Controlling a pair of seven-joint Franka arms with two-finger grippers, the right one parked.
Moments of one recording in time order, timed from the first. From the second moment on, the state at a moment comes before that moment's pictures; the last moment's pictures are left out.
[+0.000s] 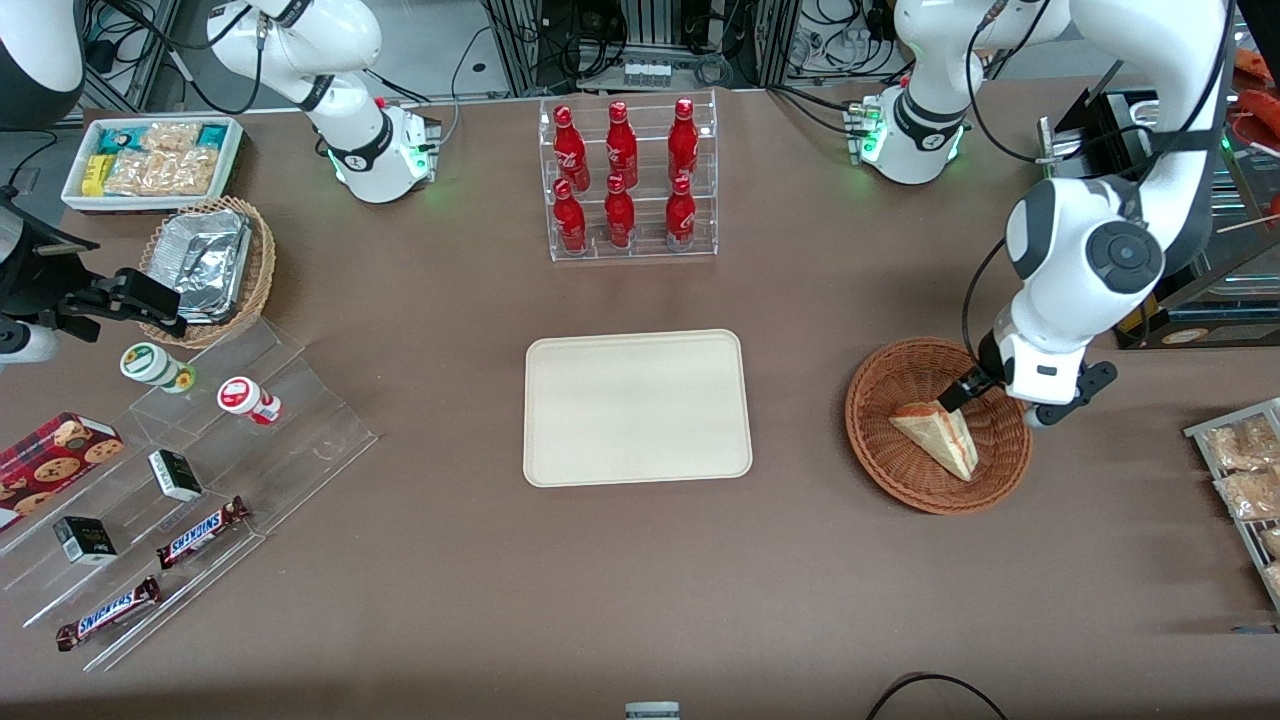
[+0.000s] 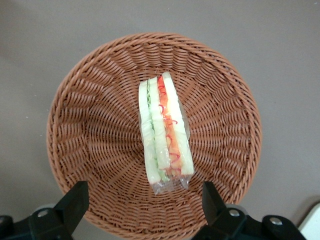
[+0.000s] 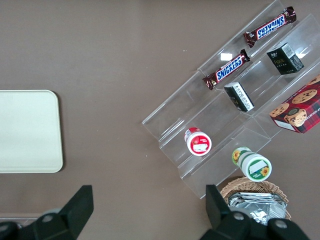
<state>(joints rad) -0.03 0.14 -0.09 -2.20 0.03 2.37 -0.72</state>
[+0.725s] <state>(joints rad) -0.03 0.26 -0.09 -2.20 0.03 2.49 -0.79</state>
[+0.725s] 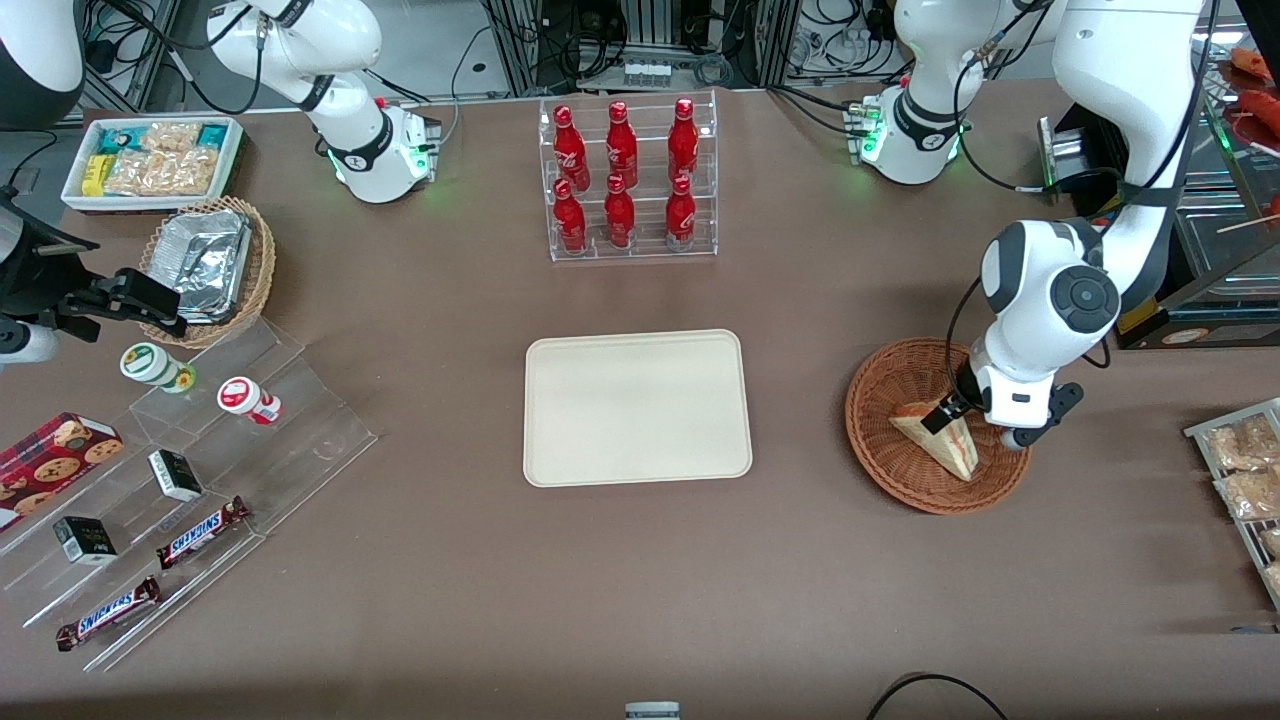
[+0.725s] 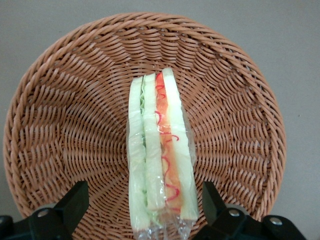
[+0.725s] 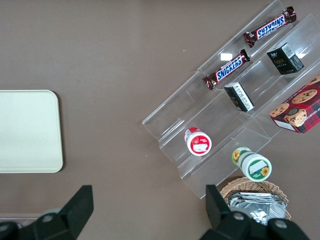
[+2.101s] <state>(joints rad) -0.13 0.23 -0.12 -1.84 0.03 2.06 -0.79</state>
